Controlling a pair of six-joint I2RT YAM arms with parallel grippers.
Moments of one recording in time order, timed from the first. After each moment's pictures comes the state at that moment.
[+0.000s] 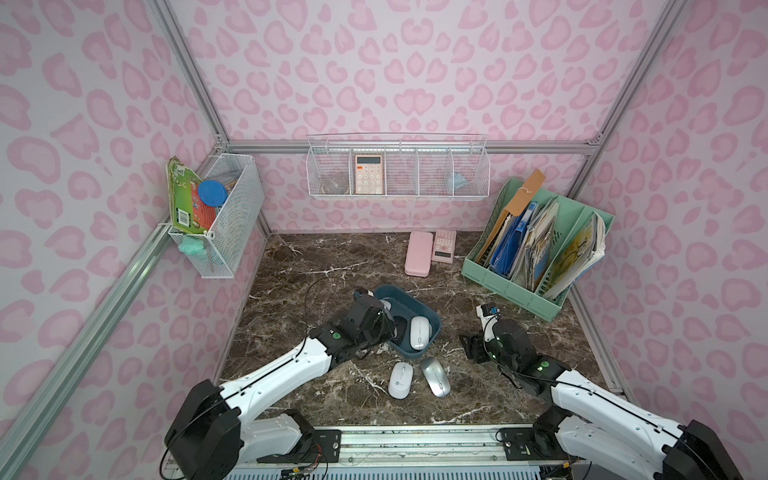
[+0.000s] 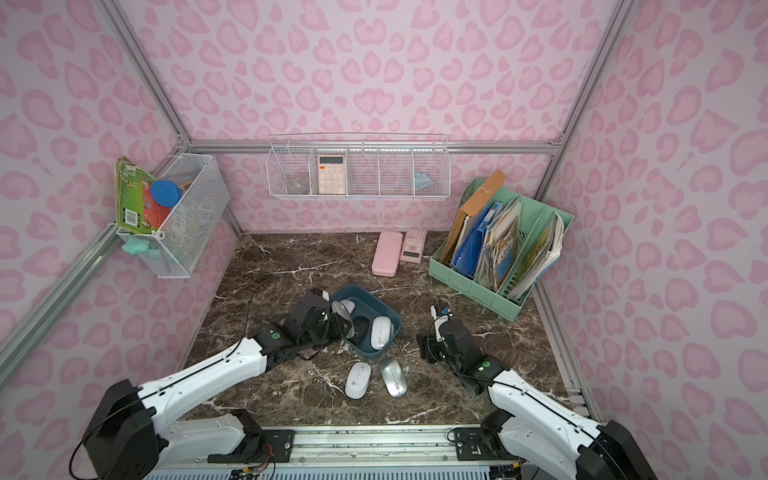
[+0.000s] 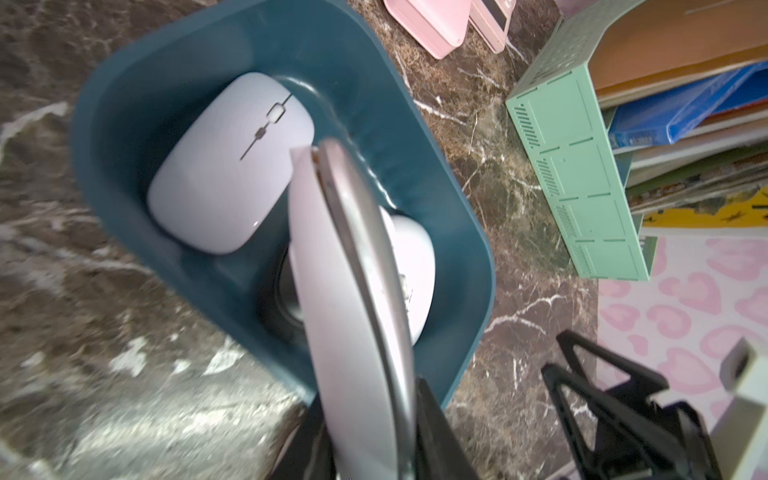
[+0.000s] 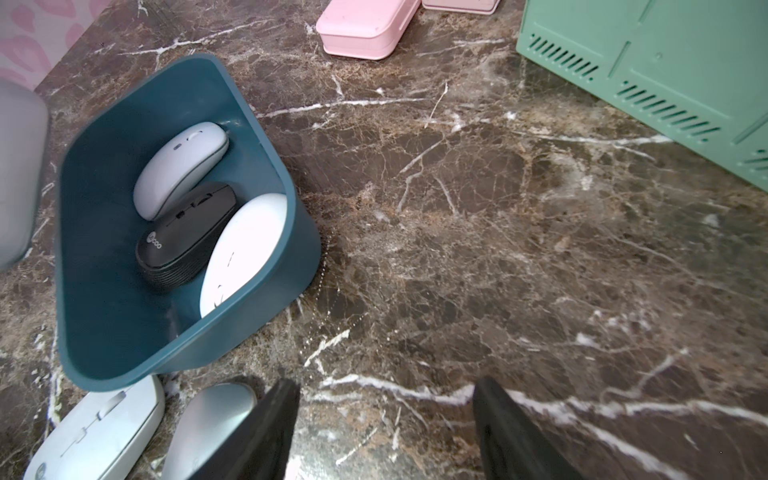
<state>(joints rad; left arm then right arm) -0.69 1.17 0.74 -0.35 0.00 -0.94 0.66 0.94 0.38 -0.09 0.08 0.36</state>
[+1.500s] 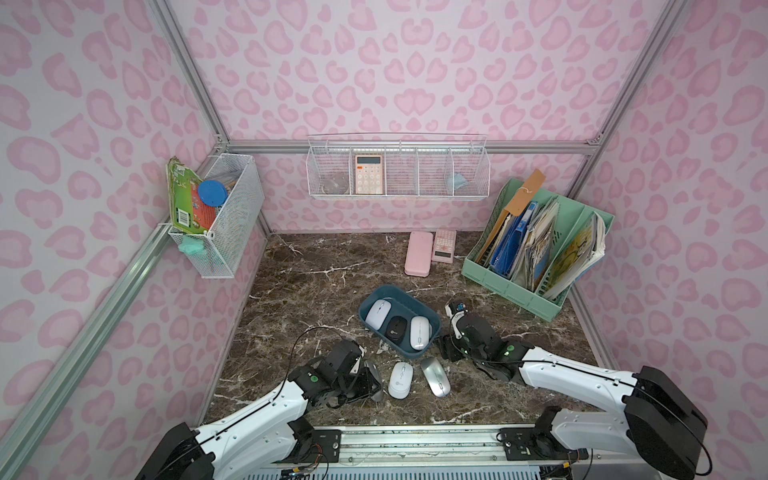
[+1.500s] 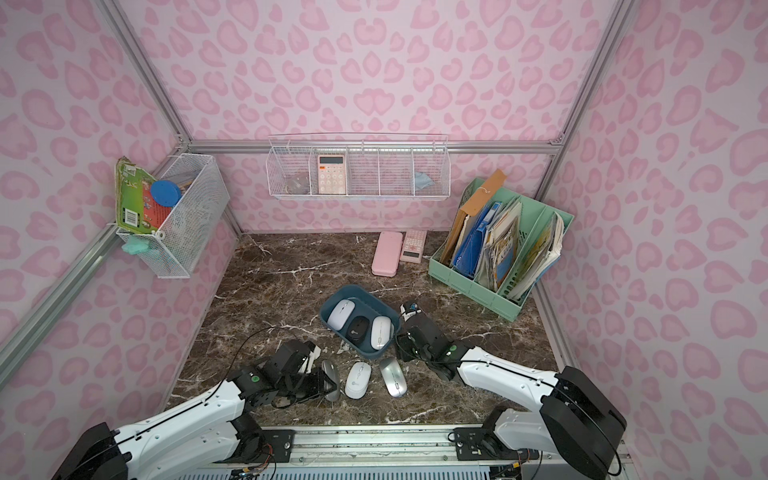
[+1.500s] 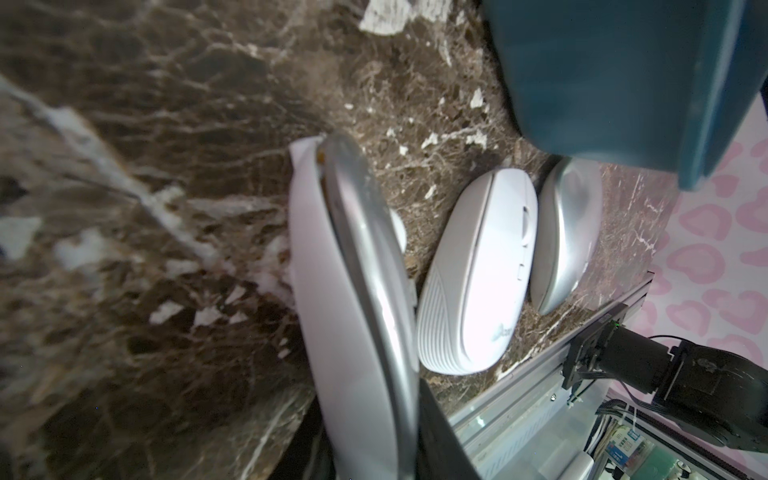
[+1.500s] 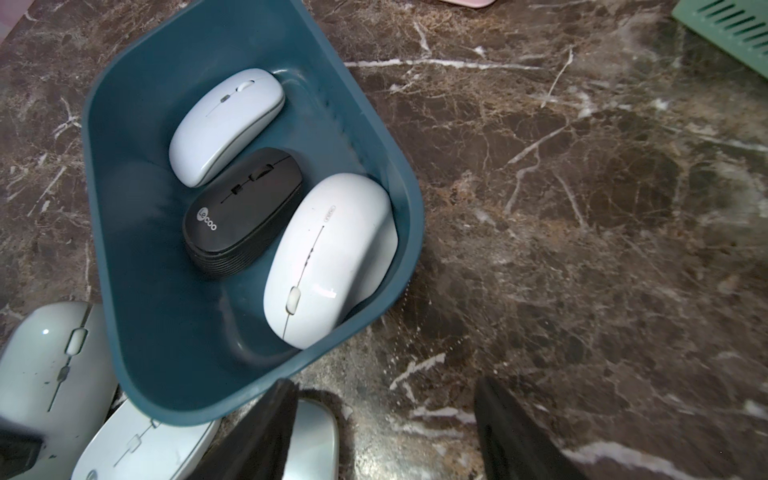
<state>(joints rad) -0.69 0.92 0.32 -0.41 0.33 -0.94 0.86 1.25 0.58 -0.10 0.15 0.42</state>
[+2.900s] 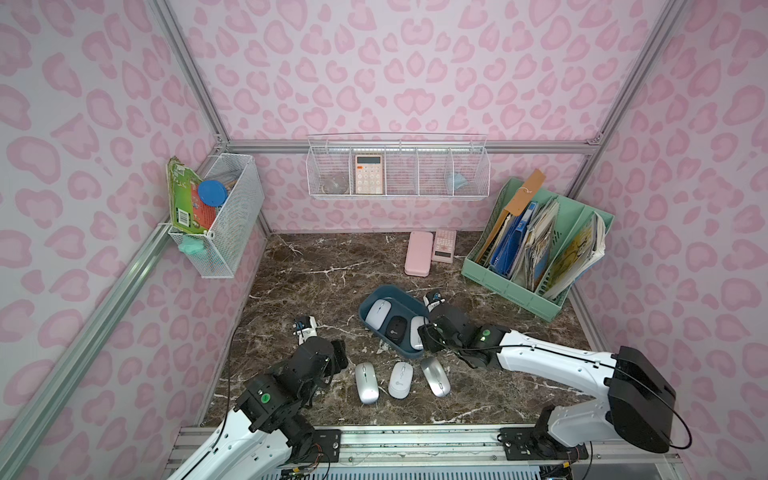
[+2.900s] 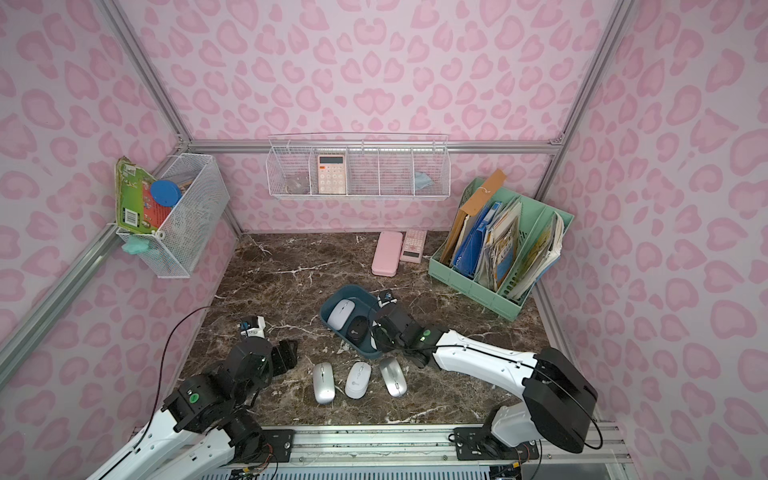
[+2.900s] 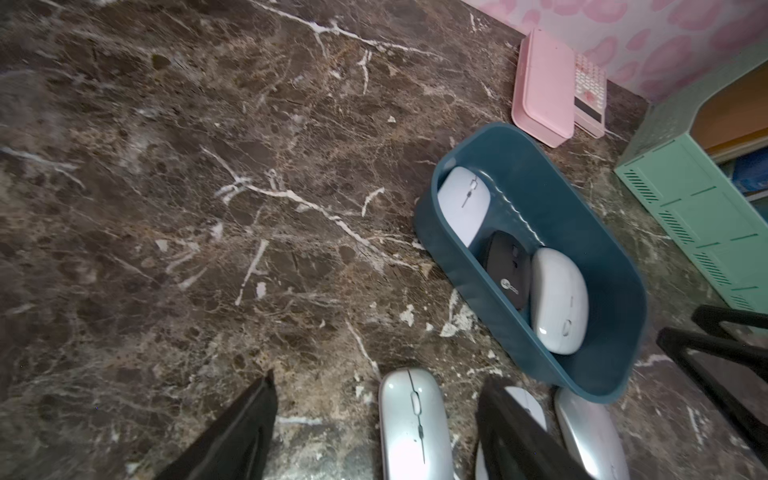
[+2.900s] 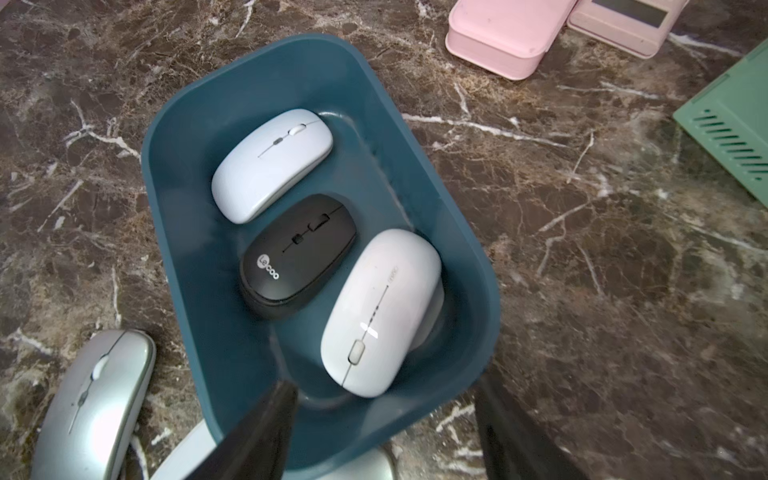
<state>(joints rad) -0.67 0.54 0.58 -0.82 -0.43 -0.78 0.98 1.44 0.90 -0.30 0.29 0.44</state>
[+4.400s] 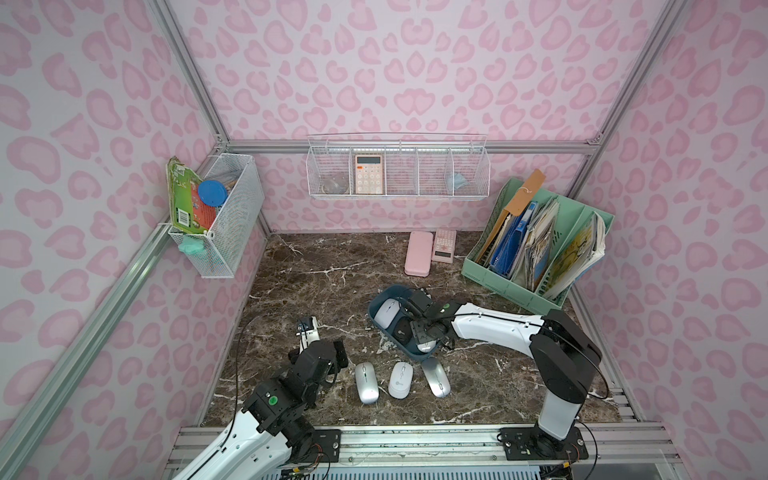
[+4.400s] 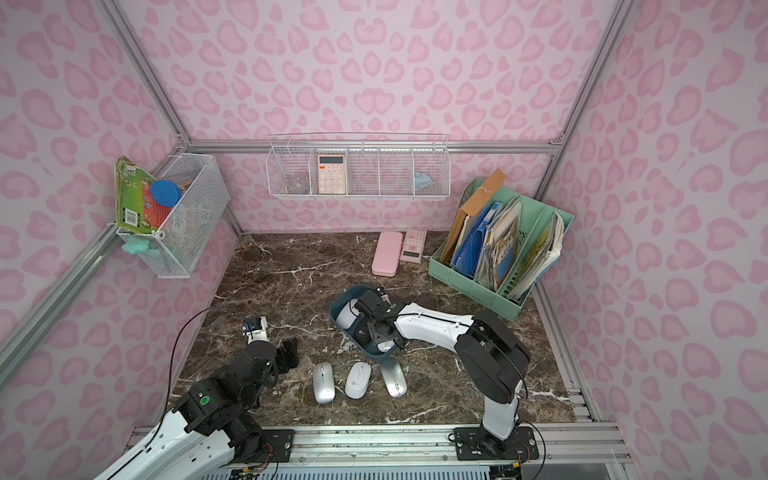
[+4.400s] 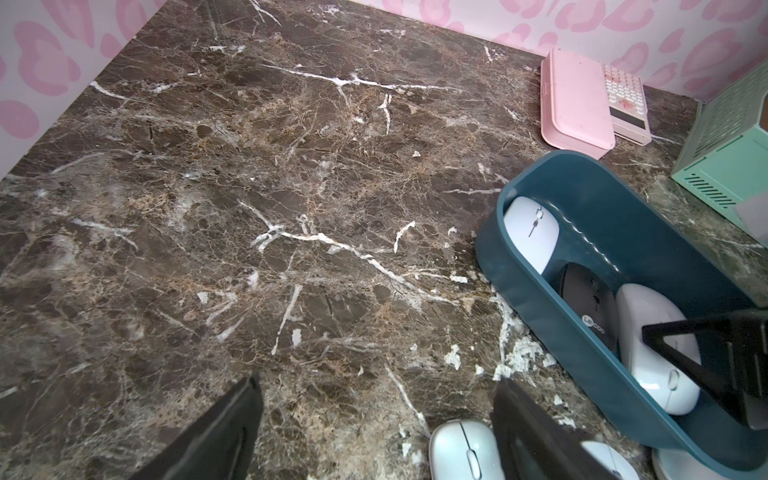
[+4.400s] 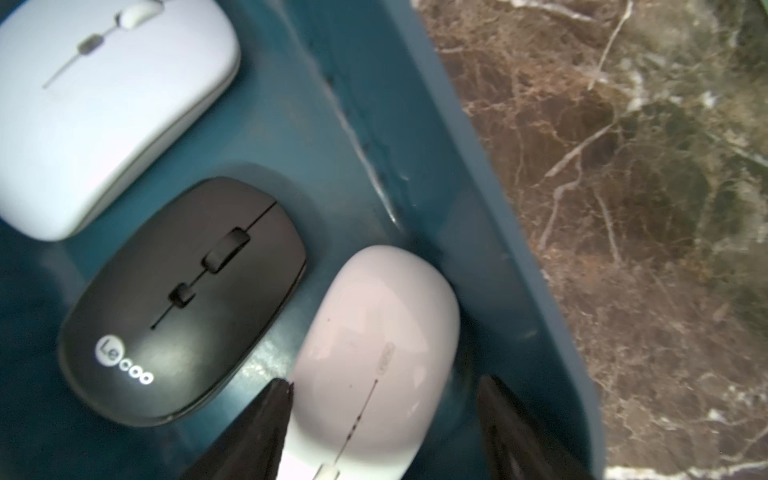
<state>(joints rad) -0.67 0.51 0.47 -0.69 -0.53 -0.64 0.92 1.81 1.20 -0.61 0.31 0.52</state>
